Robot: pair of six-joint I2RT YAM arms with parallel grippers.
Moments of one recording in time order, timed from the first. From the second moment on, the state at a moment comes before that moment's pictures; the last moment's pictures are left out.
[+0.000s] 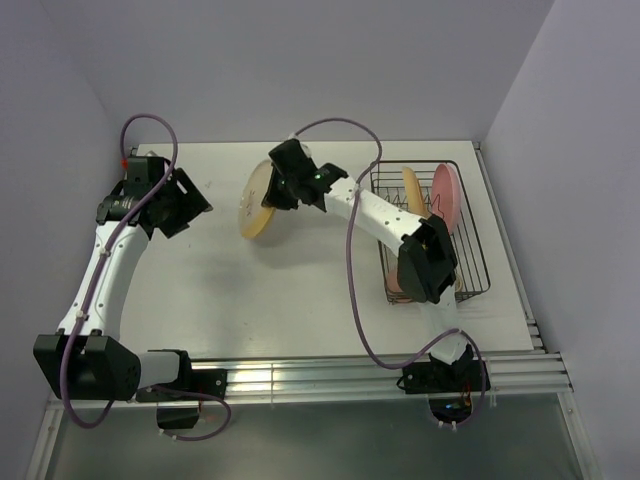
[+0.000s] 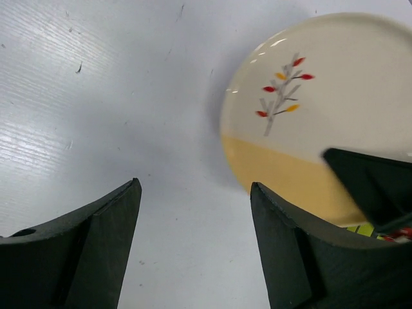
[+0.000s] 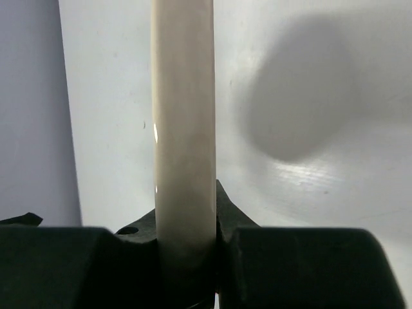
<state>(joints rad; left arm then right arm) -0.05 1.27 1.27 -0.82 0.03 -0.68 0.76 2.08 1.90 -0.55 0.02 0.90</state>
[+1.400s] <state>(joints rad) -0.05 1.38 1.24 -0.77 0.11 -0.67 0.40 1.55 1.74 -1.00 0.50 0.24</state>
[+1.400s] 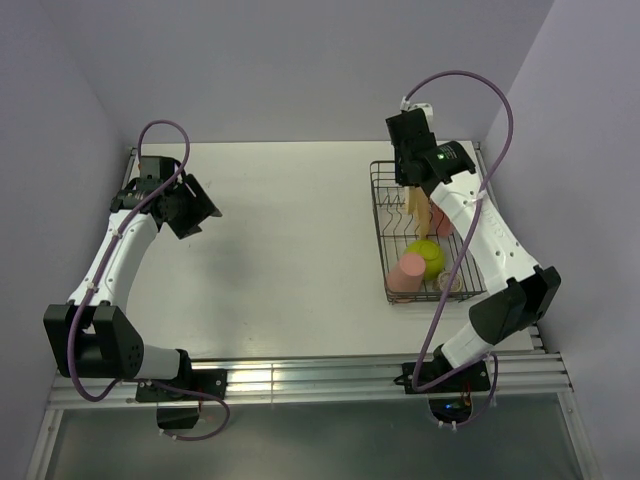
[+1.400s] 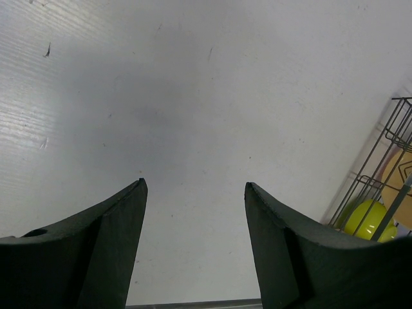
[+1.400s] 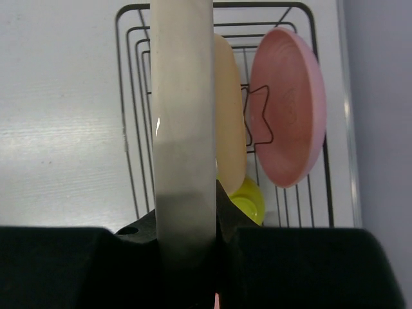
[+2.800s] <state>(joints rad) -0.05 1.39 1.23 -0.77 0.13 -0.67 0.40 1.61 1.61 -0.95 0.44 0.21</state>
